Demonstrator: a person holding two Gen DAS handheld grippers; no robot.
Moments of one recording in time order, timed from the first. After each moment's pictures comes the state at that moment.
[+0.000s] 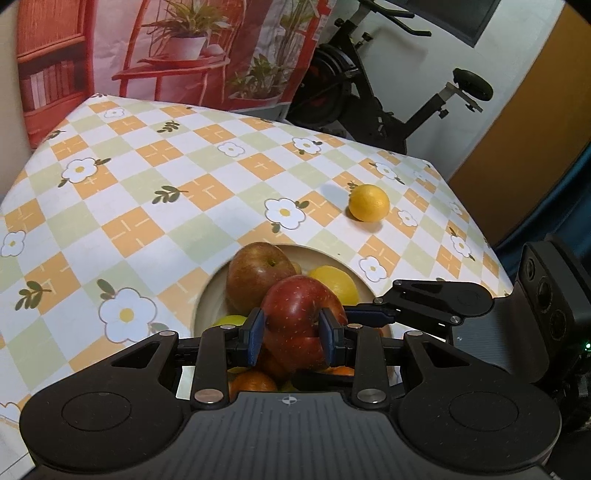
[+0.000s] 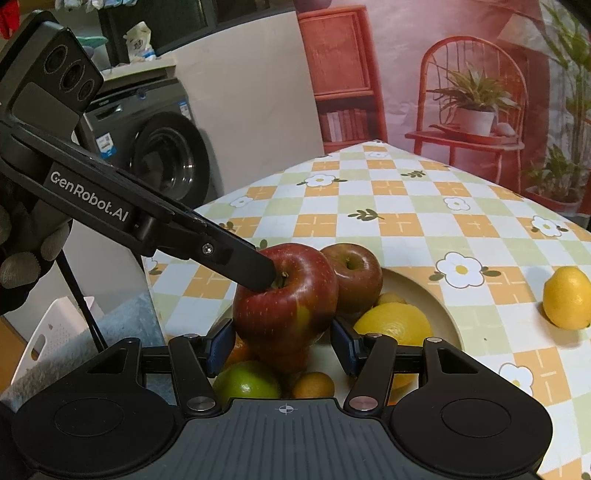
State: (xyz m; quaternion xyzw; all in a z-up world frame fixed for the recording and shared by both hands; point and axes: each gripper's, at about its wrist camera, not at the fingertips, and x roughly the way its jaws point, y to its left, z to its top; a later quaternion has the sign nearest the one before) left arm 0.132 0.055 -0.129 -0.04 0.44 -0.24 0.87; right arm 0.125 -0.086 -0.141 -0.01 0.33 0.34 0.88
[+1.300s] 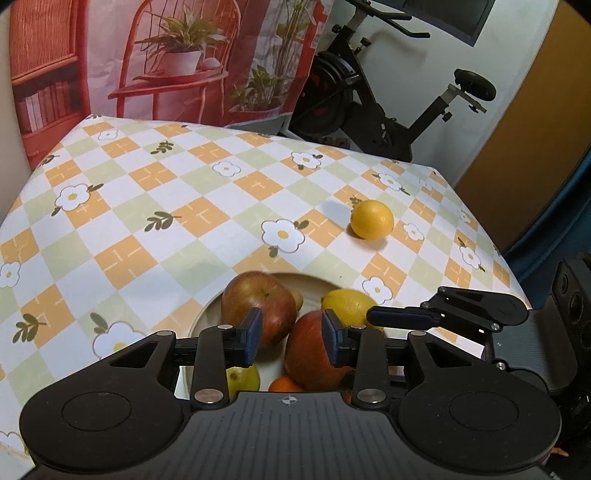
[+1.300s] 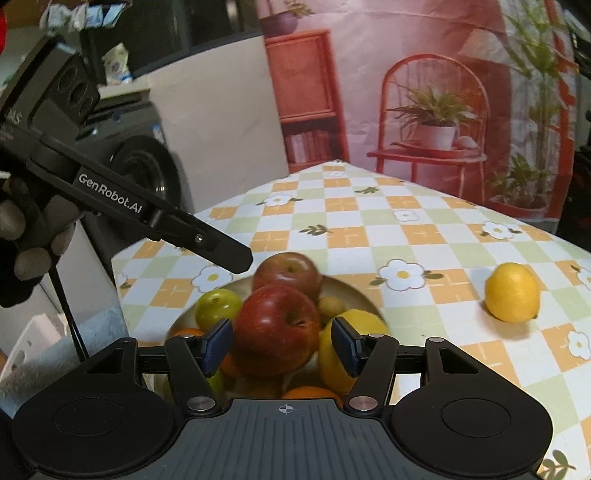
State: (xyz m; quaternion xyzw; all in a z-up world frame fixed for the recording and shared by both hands) left arm 0.150 0.032 -0.124 -0.02 0.42 -0.23 0.88; right arm 0.115 -0.137 -0.137 0.00 0.30 0.30 0.91
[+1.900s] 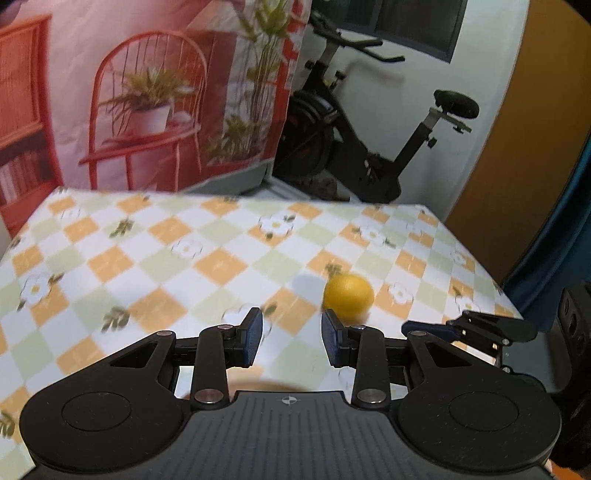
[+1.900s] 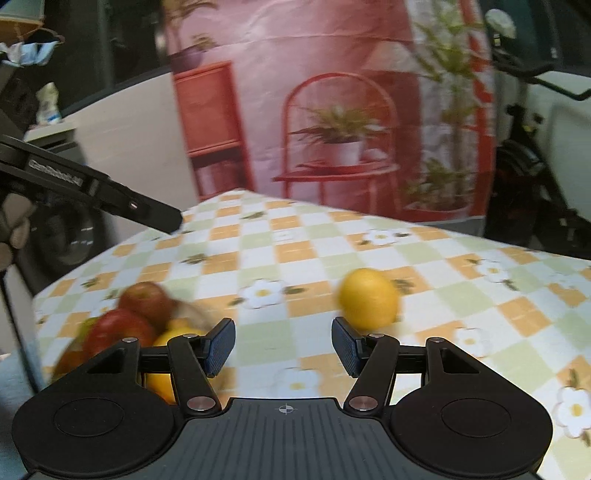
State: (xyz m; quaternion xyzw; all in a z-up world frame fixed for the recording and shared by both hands) left arm 0.191 -0.033 -0.106 0.01 0.34 -0.24 0.91; right arm 0.142 -0.242 -0.147 0.03 0.26 0.18 0.95
